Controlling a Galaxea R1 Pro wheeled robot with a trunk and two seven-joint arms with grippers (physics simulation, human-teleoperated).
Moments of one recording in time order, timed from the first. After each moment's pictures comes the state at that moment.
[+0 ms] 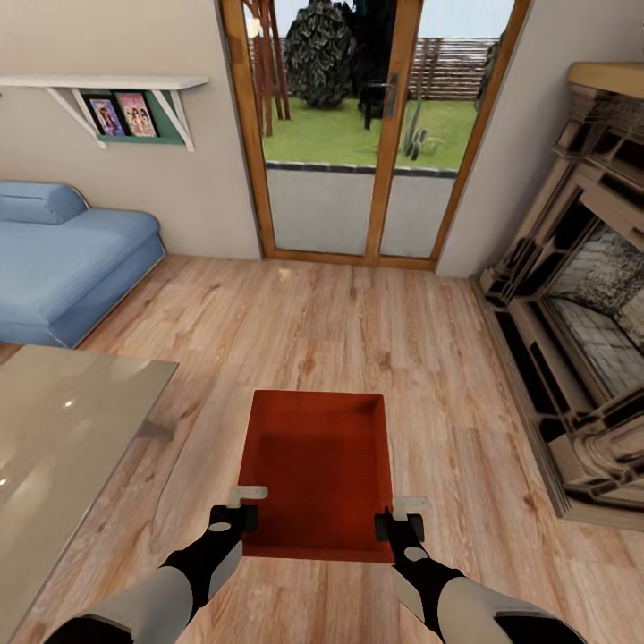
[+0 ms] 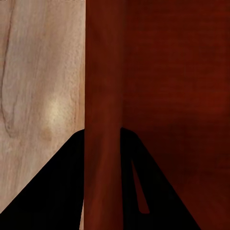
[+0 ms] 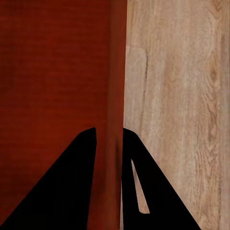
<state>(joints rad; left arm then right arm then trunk) -0.70 -0.09 -0.20 -0.20 0.14 -0.03 0.23 -0.72 0.15 -0.06 -0.01 0.14 -0.33 -0.23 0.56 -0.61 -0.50</state>
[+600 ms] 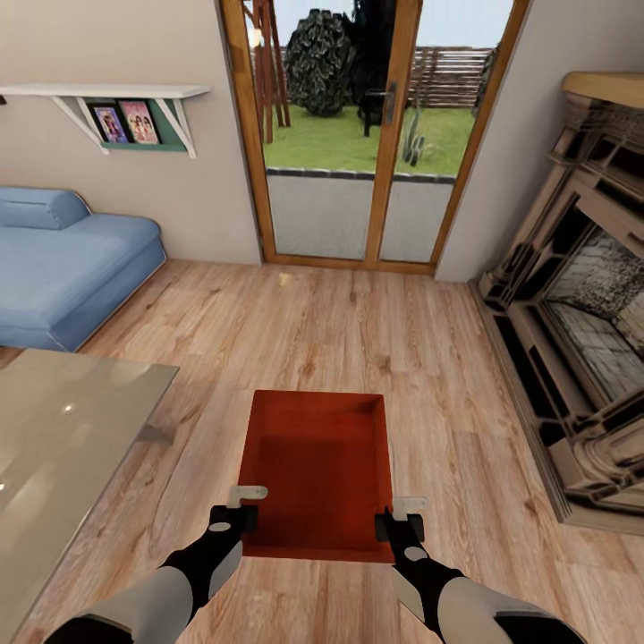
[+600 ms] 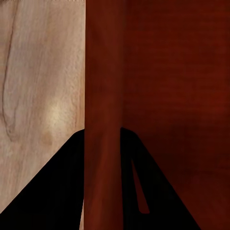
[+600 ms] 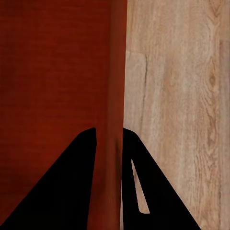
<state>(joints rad) -0.70 -0.09 -0.20 -0.20 0.14 -0.03 0.23 -0.72 0.15 -0.06 -0.01 0.14 -0.33 -0.23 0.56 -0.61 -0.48</state>
